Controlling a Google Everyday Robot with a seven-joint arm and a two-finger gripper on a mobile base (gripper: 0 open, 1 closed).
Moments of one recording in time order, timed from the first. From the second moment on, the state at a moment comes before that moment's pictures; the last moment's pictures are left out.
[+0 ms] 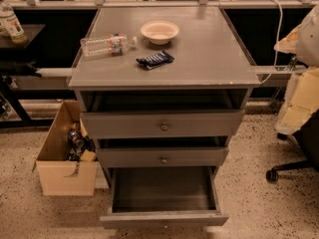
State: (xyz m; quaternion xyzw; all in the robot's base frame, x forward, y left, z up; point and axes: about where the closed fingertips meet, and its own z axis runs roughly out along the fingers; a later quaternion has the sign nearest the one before) arm 0.438 -0.216 0.977 -0.60 0.78 -0.04 0.16
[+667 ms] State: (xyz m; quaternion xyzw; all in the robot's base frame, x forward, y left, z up) arm 0.445 -0.210 0.954 -0.62 0.77 -0.03 0.15
